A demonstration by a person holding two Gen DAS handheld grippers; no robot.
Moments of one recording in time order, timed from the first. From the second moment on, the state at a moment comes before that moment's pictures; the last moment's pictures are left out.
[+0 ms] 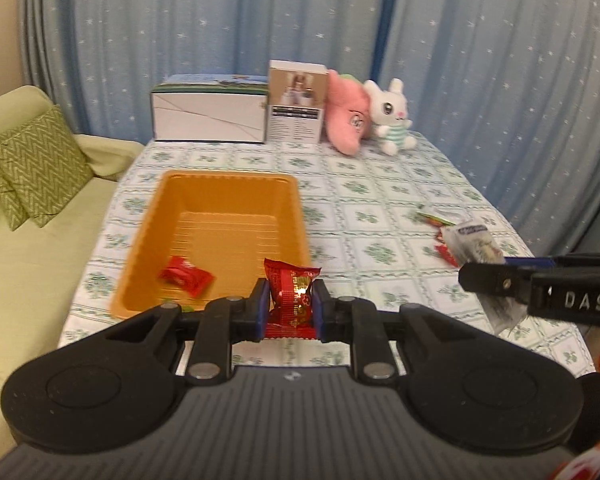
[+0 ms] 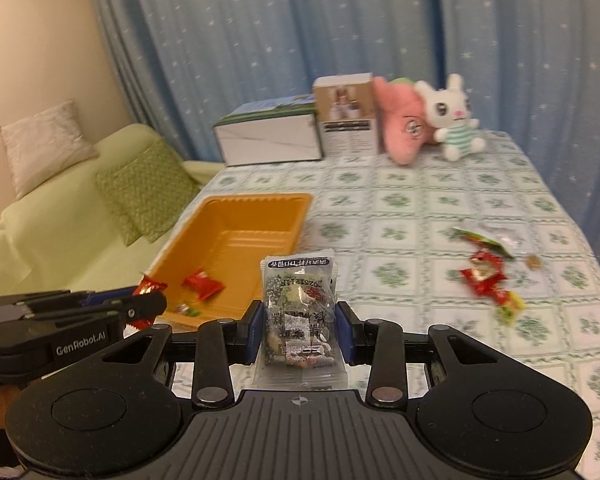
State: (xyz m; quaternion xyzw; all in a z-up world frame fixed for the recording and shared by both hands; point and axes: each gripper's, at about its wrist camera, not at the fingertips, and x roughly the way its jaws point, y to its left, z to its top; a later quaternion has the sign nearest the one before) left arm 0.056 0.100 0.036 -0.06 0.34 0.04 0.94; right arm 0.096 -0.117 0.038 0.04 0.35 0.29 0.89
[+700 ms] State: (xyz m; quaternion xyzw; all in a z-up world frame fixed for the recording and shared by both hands) left arm 0.116 0.193 0.030 -0.06 0.36 0.05 0.93; right arm 0.166 -0.027 0.009 0.02 0.37 0.33 0.87
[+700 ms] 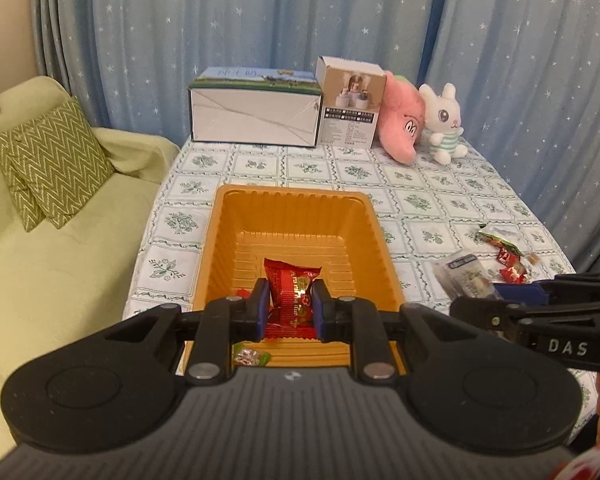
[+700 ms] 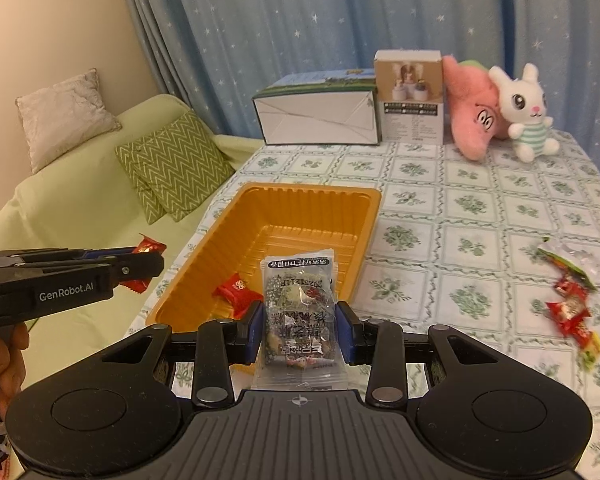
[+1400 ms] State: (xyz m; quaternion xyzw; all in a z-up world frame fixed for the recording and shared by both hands) left arm 0.146 0.217 -0.008 -0.08 0.38 0.06 0.92; right arm 0.202 -0.004 -0.026 0.03 0.40 0.33 0.86
